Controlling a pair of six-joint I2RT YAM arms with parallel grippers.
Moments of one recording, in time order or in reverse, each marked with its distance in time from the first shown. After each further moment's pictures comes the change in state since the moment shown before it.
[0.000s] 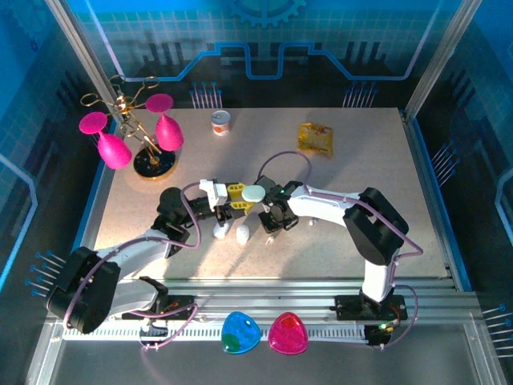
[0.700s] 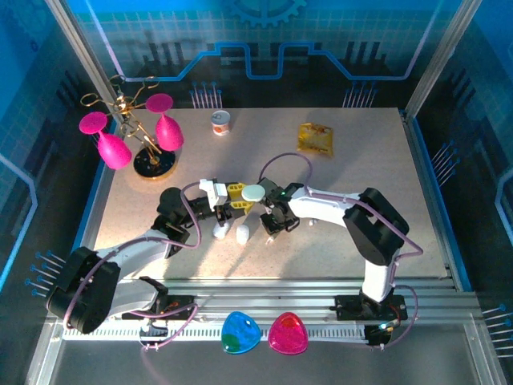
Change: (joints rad) left arm 0.001 0.000 0.000 -0.002 -0.012 -0.001; right arm -0.003 -0.038 -0.051 0.025 0.033 -0.008
